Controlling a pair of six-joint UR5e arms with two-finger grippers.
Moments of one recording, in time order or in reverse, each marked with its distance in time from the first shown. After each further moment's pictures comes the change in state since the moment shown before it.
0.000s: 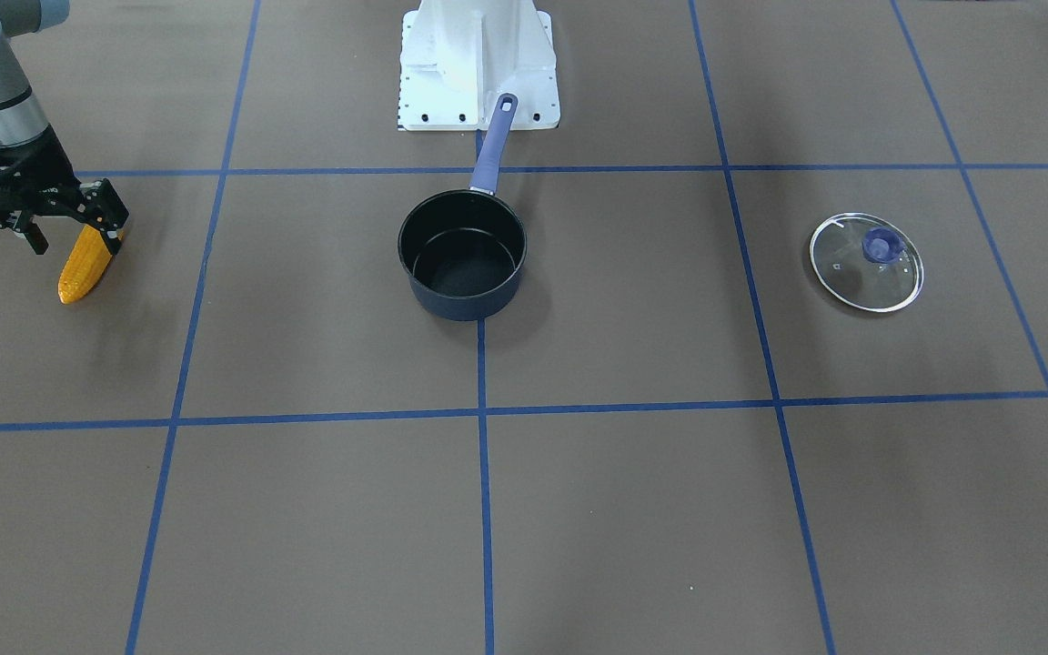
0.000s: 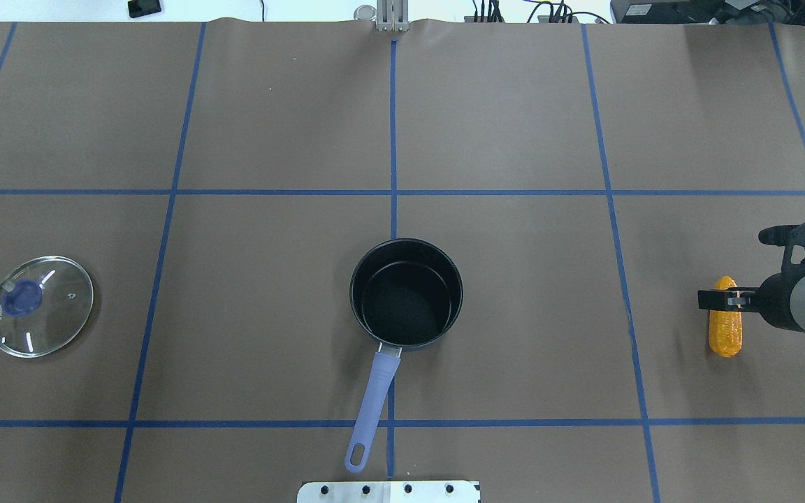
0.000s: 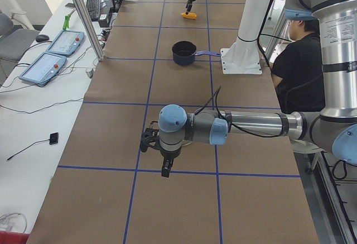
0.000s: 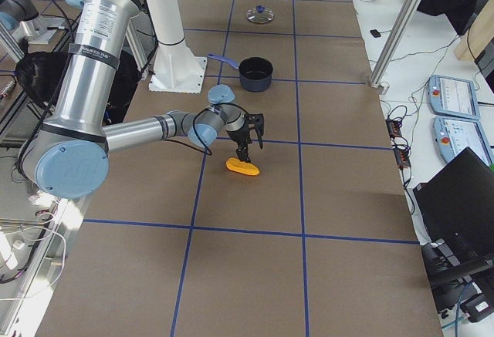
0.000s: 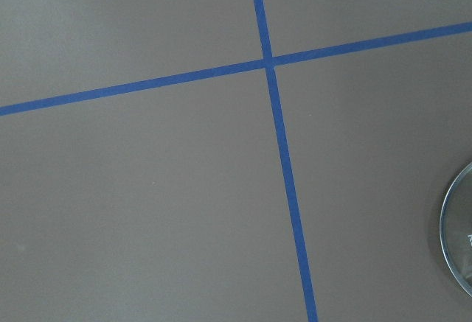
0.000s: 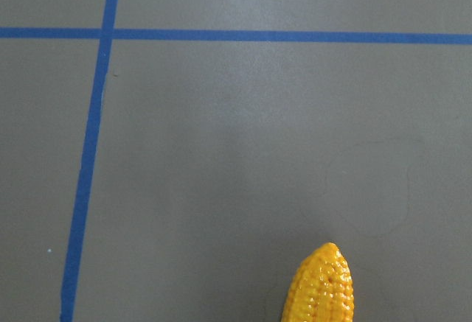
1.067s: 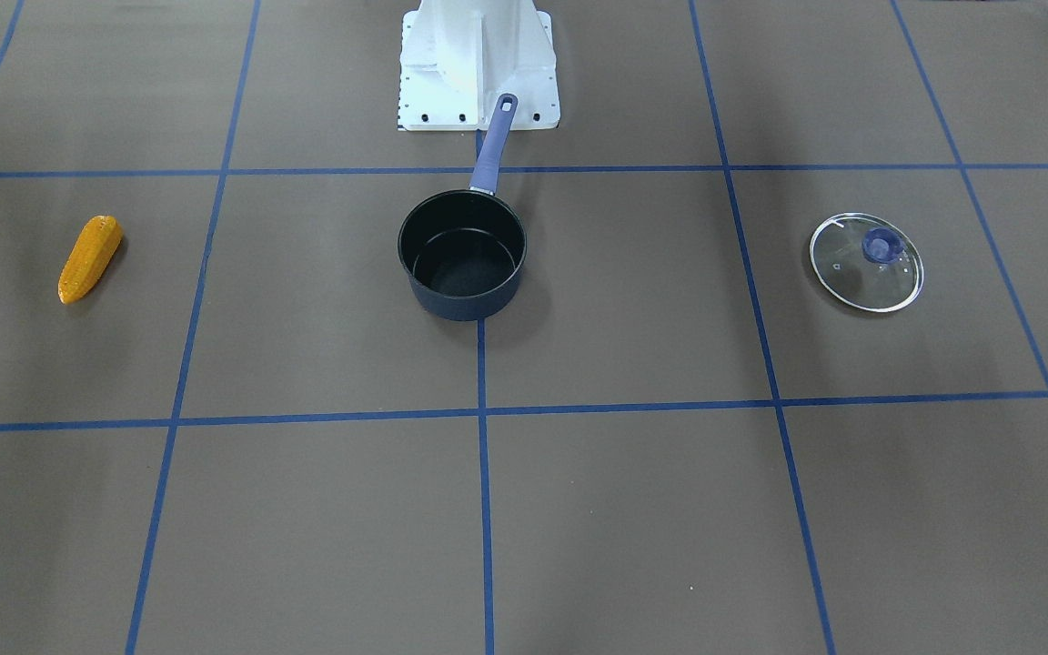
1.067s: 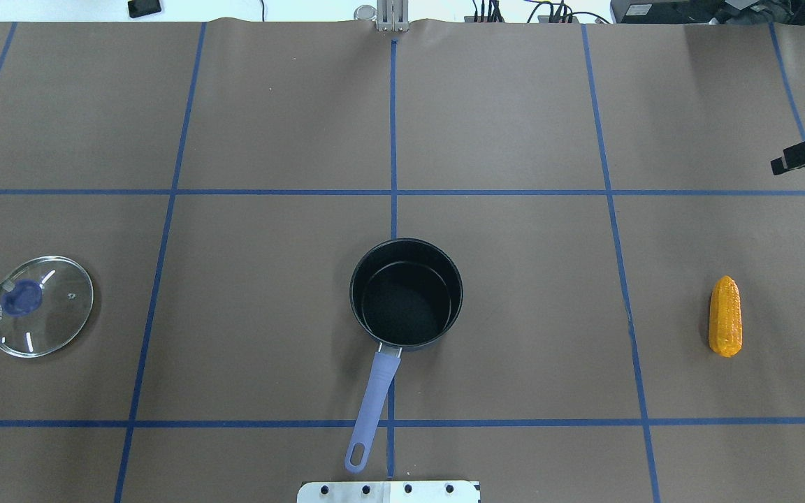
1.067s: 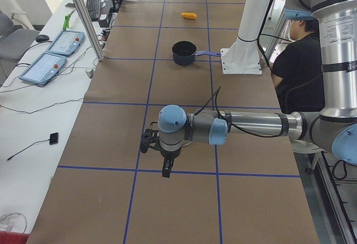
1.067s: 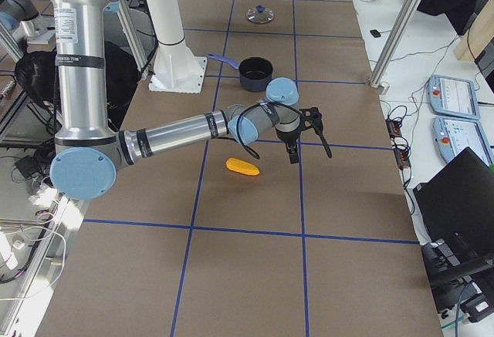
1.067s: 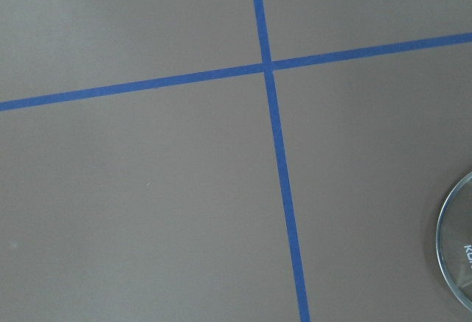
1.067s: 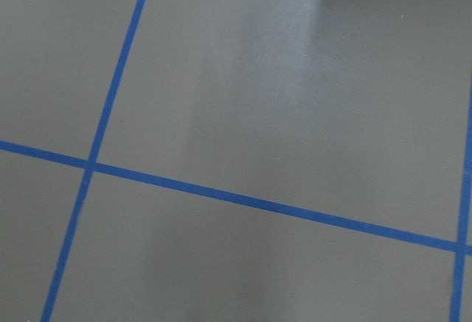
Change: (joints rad) left arm 0.001 0.003 0.003 0.006 0.004 -0.010; right arm 0.588 0.317 -0.083 -0.359 0.572 -0.548
